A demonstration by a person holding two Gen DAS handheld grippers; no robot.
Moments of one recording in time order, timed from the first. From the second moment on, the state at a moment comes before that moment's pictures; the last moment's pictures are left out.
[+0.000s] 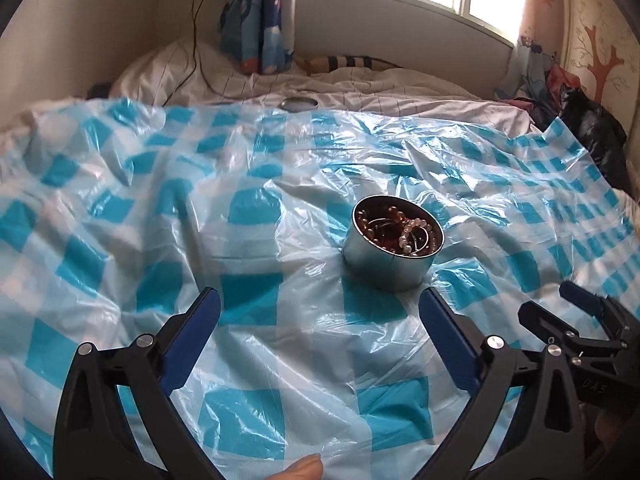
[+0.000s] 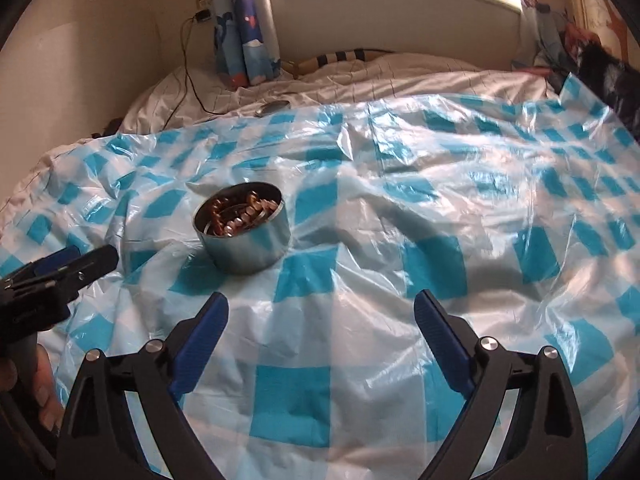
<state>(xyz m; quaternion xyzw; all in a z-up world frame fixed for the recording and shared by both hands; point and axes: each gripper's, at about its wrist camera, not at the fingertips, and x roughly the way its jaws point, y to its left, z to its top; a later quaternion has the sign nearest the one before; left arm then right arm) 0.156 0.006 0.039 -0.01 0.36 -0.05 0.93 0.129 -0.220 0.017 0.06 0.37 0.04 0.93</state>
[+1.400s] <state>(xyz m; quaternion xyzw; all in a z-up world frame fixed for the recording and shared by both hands) 0.162 -0.006 0.024 0.01 0.40 -0.04 0.92 0.132 -0.212 0.004 0.04 0.39 0.03 0.92</state>
